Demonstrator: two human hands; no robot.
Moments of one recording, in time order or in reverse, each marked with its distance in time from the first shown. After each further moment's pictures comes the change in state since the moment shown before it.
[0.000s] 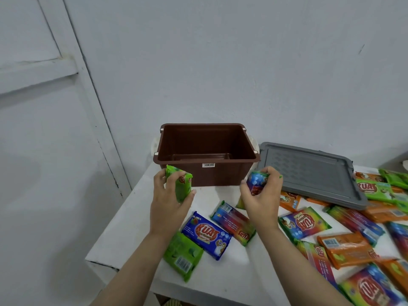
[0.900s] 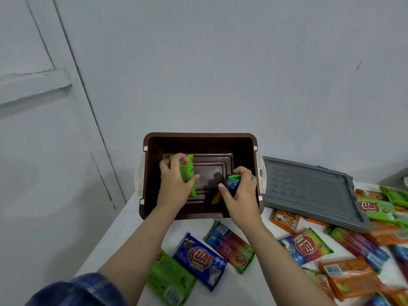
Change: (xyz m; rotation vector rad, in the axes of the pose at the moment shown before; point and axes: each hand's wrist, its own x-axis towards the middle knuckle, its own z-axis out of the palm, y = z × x) left_hand 0.094 0.015 0.038 -0.107 -0.098 -0.168; right_hand 0.037 -0.029 0.026 0.007 -0.318 -0.004
